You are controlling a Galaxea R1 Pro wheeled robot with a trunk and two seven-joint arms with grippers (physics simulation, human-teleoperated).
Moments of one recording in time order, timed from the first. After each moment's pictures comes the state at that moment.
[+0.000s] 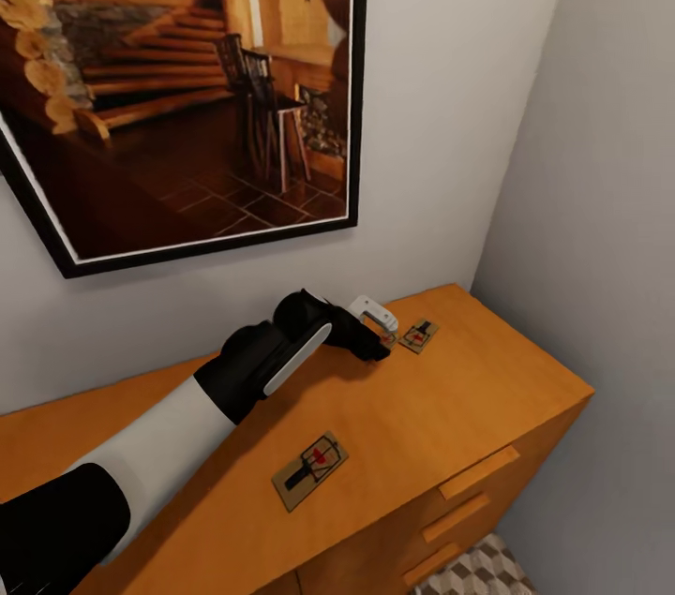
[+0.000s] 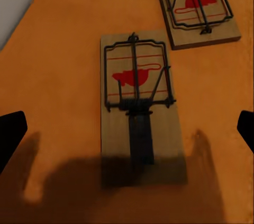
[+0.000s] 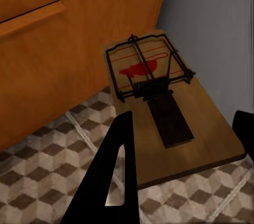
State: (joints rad) left arm -1.05 -0.09 -0.77 -1.12 0.33 1.01 -0.18; right arm -0.09 0.01 0.05 -0.02 -0.22 -1.02 -0.13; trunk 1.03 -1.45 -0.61
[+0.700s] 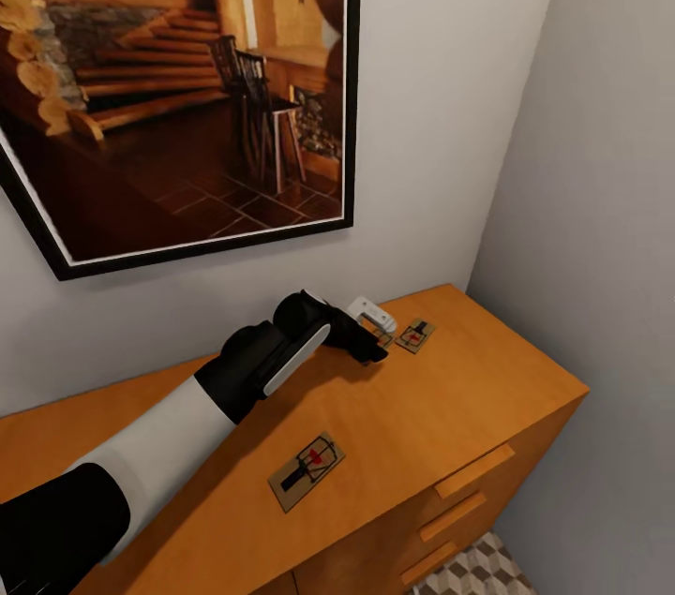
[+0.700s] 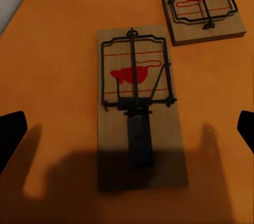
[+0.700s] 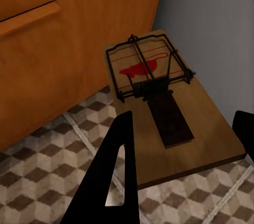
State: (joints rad) left arm -1.05 -0.09 -0.77 -1.10 0.33 1.01 -0.18; right arm -0.09 0.01 0.05 -0.02 -0.22 -1.02 -0.13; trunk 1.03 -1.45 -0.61
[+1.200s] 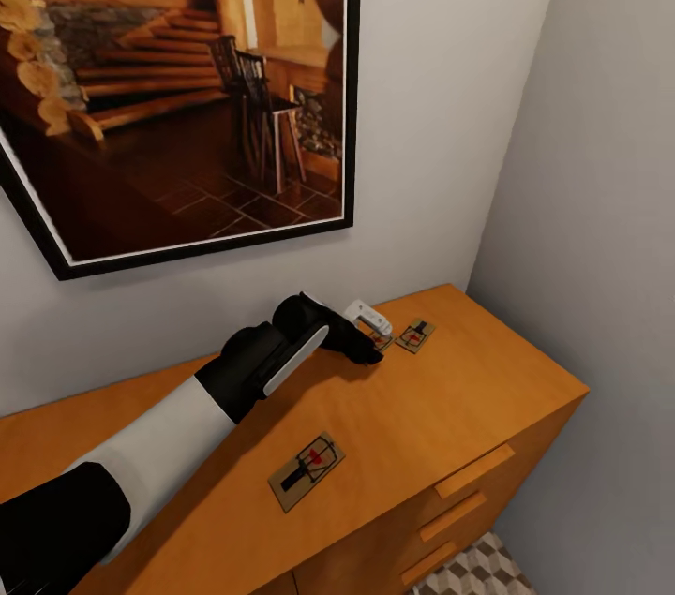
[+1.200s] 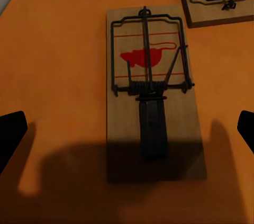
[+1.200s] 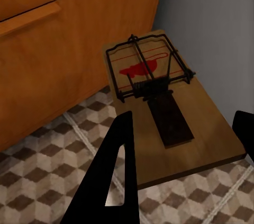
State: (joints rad) left arm -1.05 -0.09 -0.77 -1.07 0.33 1.01 -0.18; right arm -0.09 0.01 0.05 -0.02 -0.22 -1.02 -0.13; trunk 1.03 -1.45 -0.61
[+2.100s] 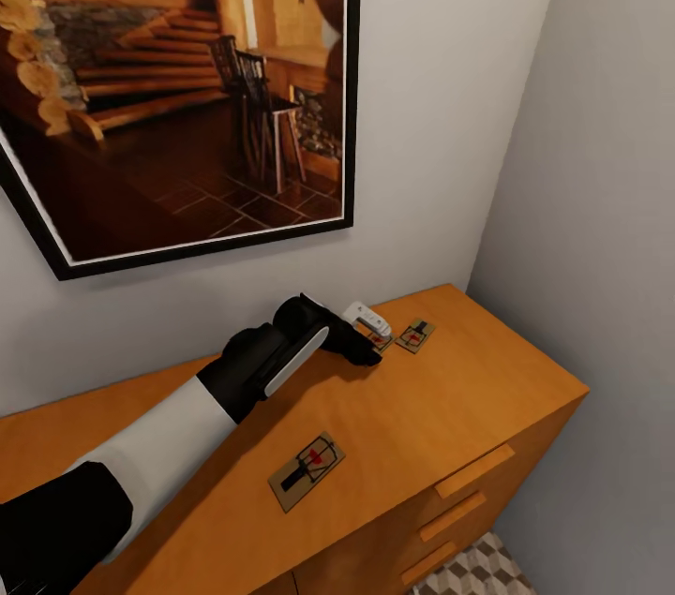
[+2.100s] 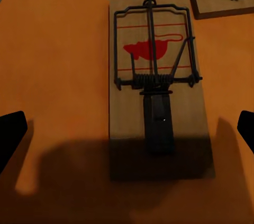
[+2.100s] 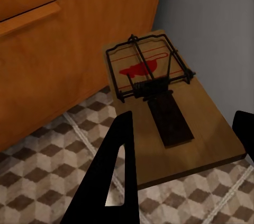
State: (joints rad) left arm -1.05 -0.09 -0.77 -1.05 0.33 1.01 -0.18; right arm -0.09 0.01 0.05 -0.02 -0.22 -1.02 -0.13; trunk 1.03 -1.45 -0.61
